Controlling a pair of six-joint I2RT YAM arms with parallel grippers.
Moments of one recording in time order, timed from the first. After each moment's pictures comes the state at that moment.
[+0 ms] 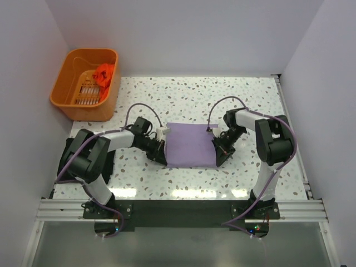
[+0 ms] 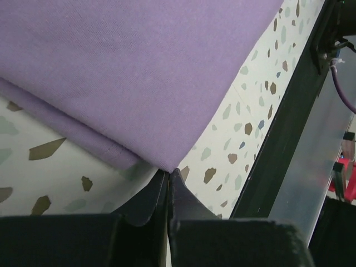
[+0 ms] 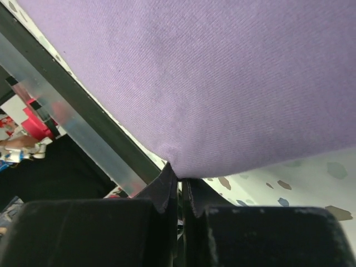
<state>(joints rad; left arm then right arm) -0.41 1.71 0.80 -0.31 0.85 0.05 0.22 1.94 1.18 -1.14 -0.62 -0.39</state>
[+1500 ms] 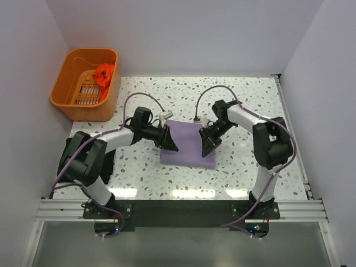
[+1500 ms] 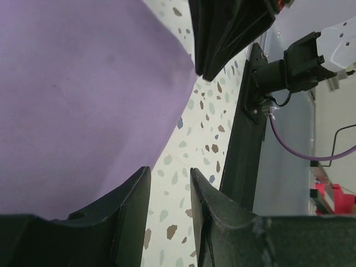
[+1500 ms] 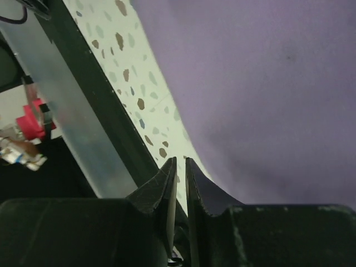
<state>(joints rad) -0.40 1.62 0.87 -0.04 1.00 -0.16 0.34 1.85 1.35 -1.13 -0.76 -0.40</state>
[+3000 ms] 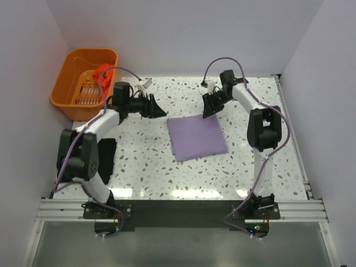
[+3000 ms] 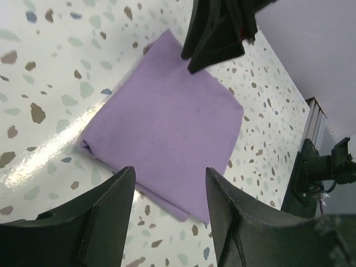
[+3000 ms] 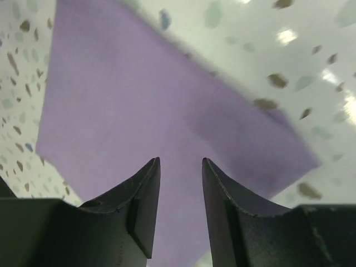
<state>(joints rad) -0.19 1.80 1.16 0.00 0.90 -0.22 0.19 2.28 1.95 -0.92 -0.64 -0.33</state>
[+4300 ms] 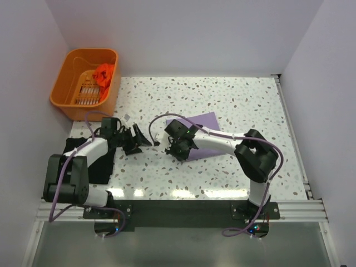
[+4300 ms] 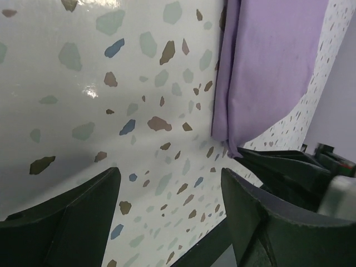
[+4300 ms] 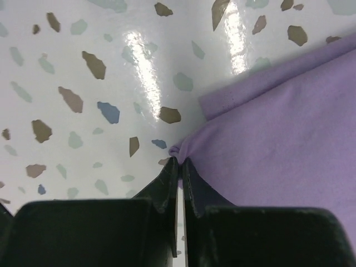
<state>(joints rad) -0.06 1.40 0.64 -0.21 0.62 -0.55 0.91 1.89 1.29 -0.61 -0.13 -0.34</state>
